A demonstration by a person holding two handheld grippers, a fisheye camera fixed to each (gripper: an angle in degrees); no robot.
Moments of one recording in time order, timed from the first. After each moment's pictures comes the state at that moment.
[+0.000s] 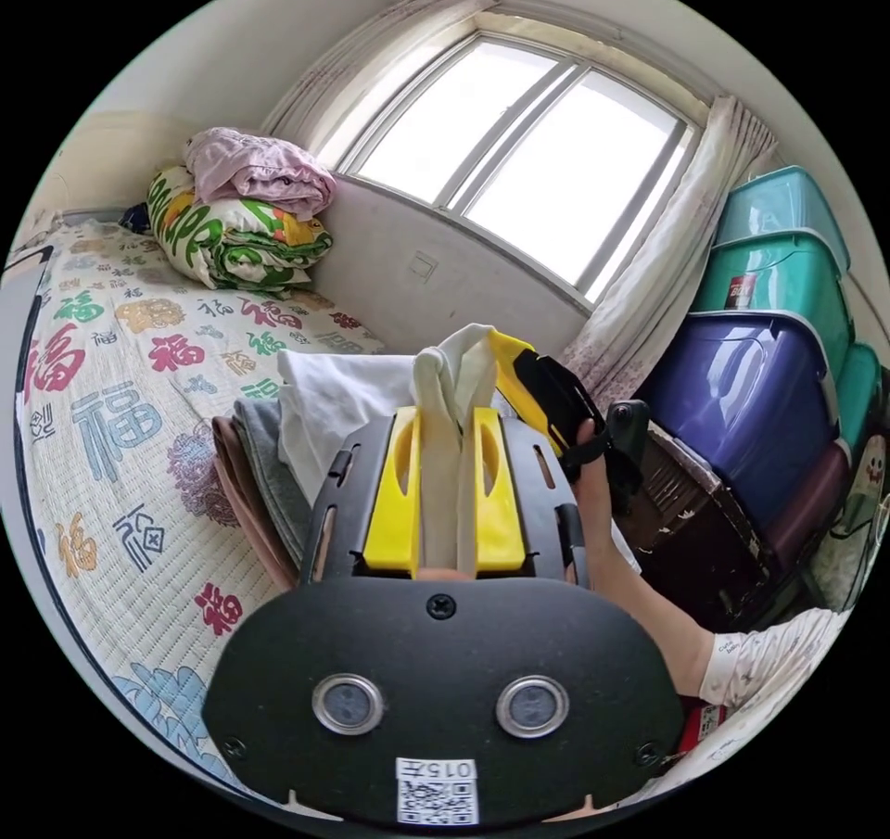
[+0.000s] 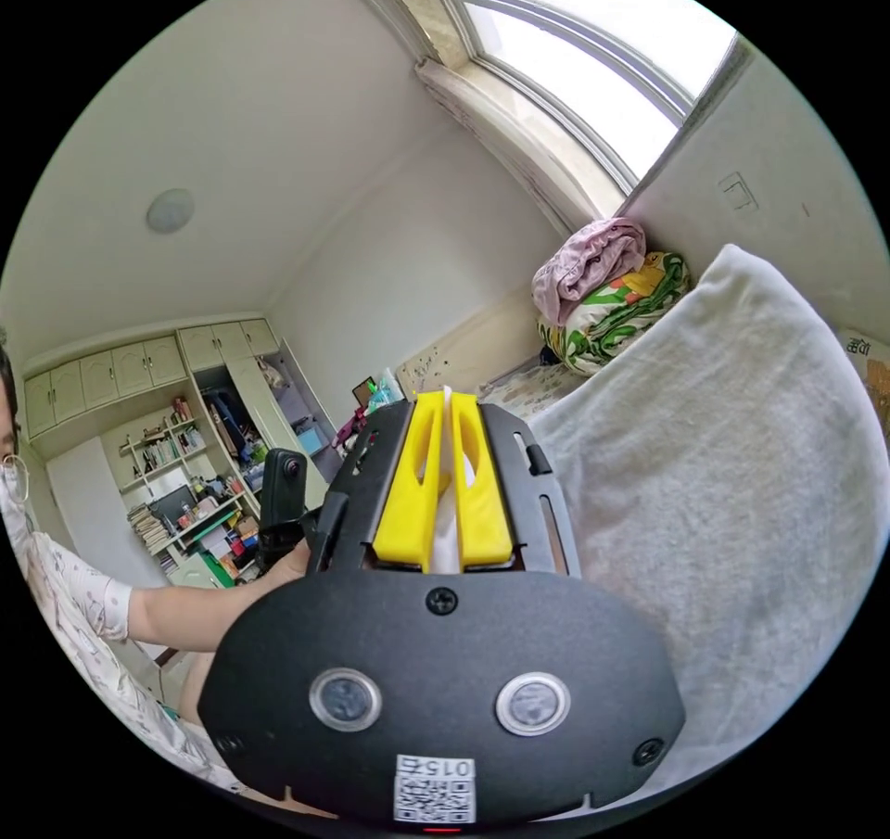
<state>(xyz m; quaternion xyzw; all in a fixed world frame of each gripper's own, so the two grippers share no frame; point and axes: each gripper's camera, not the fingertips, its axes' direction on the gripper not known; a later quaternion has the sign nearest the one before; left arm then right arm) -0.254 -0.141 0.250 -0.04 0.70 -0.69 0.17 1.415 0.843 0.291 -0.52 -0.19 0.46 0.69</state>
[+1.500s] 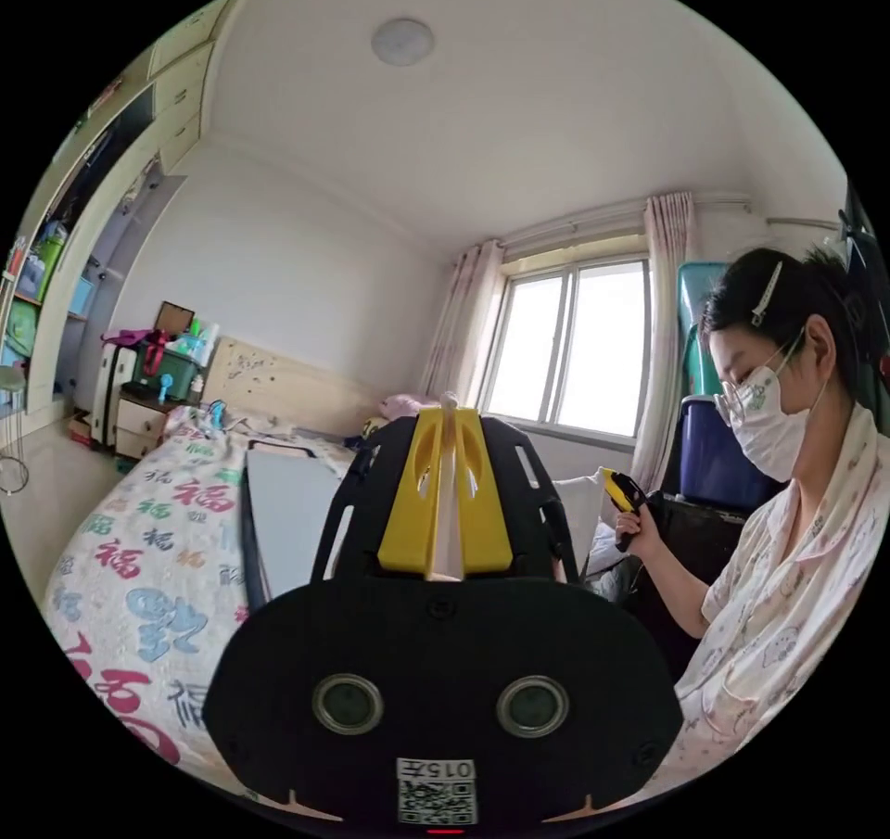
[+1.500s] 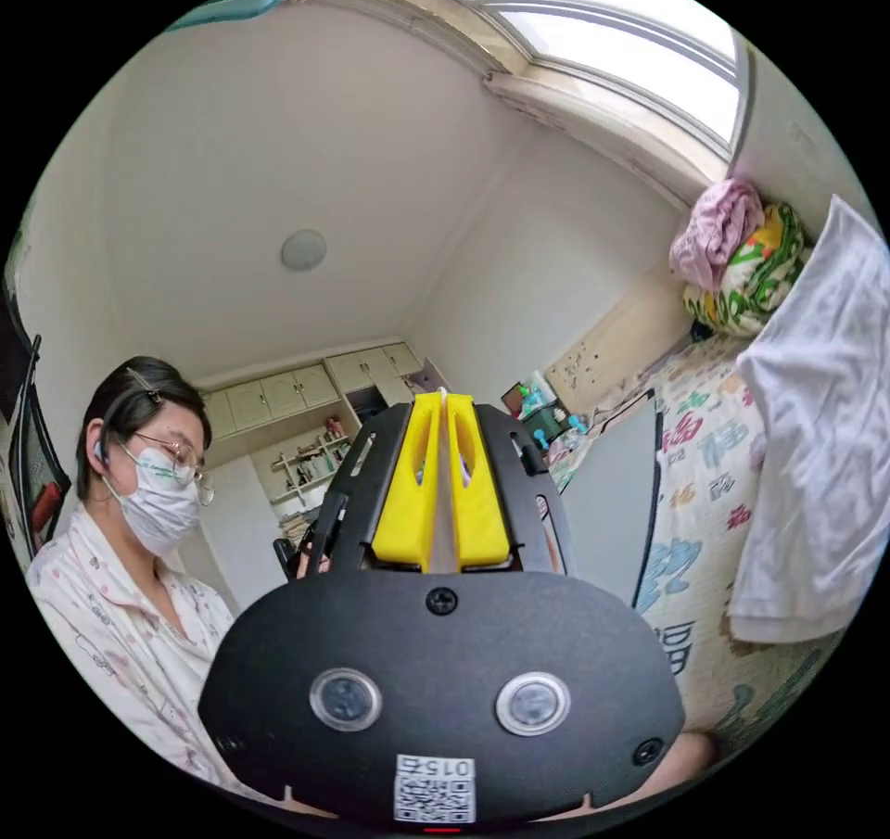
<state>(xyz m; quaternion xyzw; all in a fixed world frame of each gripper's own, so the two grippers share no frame) -0.496 0.501 -0.256 -0.10 0.37 -0.83 0.41 1.273 0.588 0.179 -0.39 -0.31 0.62 0.61</state>
